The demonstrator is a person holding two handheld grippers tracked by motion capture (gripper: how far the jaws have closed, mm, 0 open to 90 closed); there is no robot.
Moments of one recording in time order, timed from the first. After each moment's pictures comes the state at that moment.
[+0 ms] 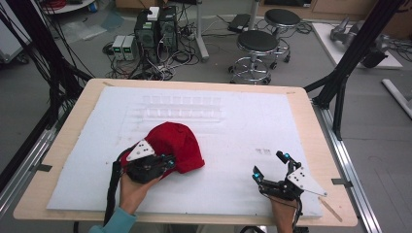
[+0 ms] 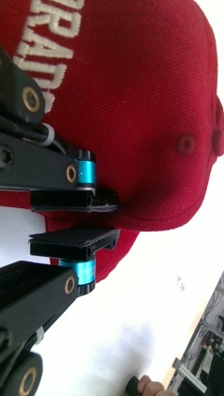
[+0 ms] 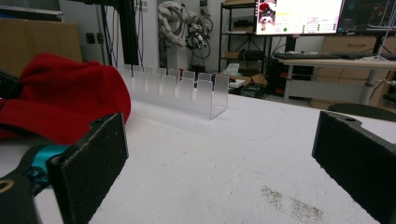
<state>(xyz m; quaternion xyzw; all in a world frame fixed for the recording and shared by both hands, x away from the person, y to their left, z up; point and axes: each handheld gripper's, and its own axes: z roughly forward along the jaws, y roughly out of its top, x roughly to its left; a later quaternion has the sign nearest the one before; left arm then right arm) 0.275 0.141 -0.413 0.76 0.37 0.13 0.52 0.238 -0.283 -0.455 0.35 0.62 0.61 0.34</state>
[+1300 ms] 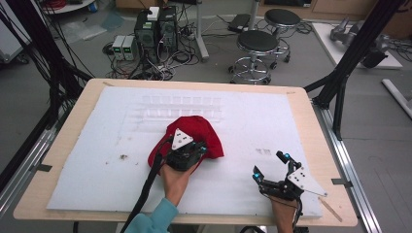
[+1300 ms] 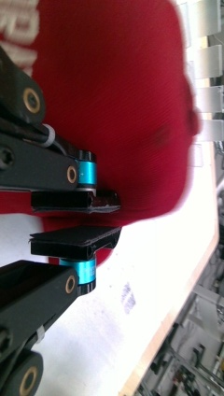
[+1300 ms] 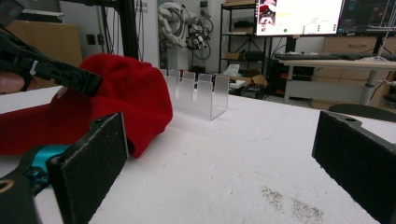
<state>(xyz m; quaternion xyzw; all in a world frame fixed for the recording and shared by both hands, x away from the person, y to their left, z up) 0.301 0.047 -0.405 0.72 0.41 0.18 0.52 0.238 -0.284 -0.455 0.35 0.62 0.61 0.34</state>
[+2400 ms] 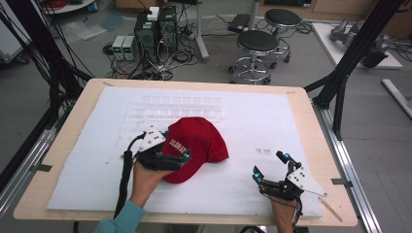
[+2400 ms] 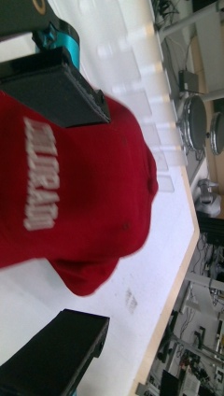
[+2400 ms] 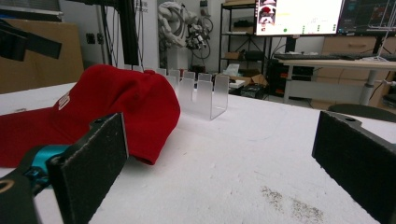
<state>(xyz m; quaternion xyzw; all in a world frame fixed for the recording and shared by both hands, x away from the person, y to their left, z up) 0.294 0.131 -0.387 0.73 0.34 0.21 0.55 0.238 -0.283 -0.455 0.35 0.62 0.61 0.34</state>
